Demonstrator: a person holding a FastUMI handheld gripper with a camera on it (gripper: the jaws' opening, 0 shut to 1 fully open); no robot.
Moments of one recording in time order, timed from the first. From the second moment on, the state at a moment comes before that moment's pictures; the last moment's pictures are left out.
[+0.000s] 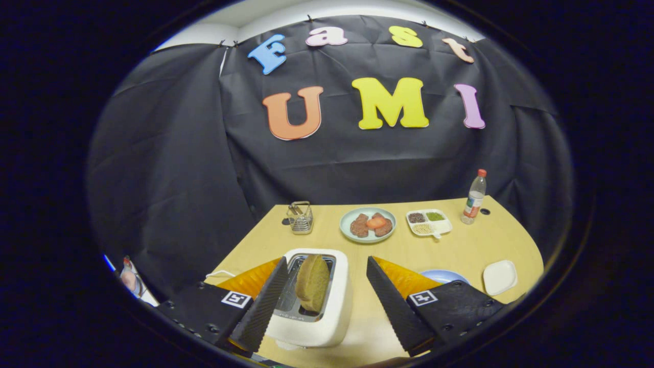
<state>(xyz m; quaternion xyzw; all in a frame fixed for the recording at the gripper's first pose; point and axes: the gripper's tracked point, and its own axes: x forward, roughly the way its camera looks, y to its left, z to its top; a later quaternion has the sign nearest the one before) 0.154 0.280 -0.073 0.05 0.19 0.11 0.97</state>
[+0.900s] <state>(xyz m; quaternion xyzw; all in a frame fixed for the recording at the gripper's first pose) 0.171 0.296 -0.101 0.00 0.24 0.07 0.97</state>
